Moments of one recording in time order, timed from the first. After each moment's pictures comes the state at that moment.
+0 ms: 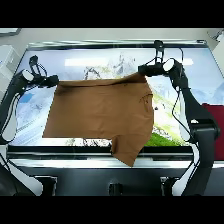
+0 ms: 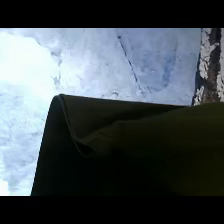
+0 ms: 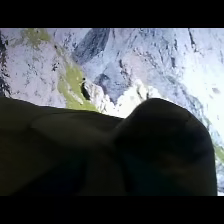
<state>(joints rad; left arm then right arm) 0.12 -1.95 1.78 1.21 -0.81 -1.46 0.08 -2.01 2.00 -1.06 0.83 1.32</state>
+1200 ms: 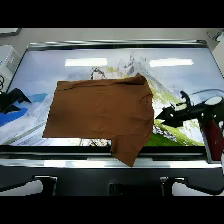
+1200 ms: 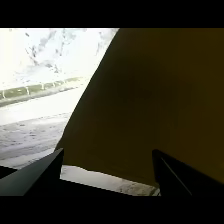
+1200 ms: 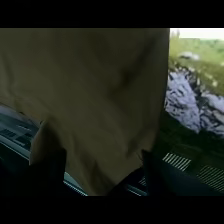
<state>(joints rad) 0.39 -1.38 1.46 1.27 -1.50 -1.64 -0.34 -1.42 0.98 -0.82 1.41 1.21</state>
